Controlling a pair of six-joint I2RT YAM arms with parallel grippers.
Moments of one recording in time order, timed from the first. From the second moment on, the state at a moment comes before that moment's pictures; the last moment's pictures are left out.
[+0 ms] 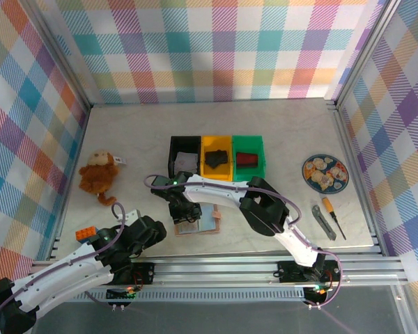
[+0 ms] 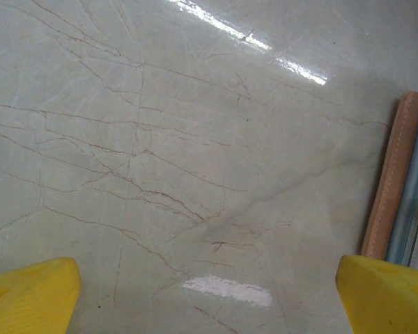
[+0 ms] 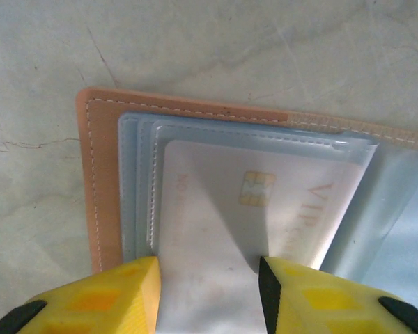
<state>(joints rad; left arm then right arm) -0.91 0.51 0.31 -0.96 -0.31 -1.28 1.16 2.26 1.86 -1.12 -0.03 0.88</state>
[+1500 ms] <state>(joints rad) -0.91 0.53 0.30 -0.92 -0.30 -1.28 1.17 2.29 1.89 -1.15 0.01 0.88</state>
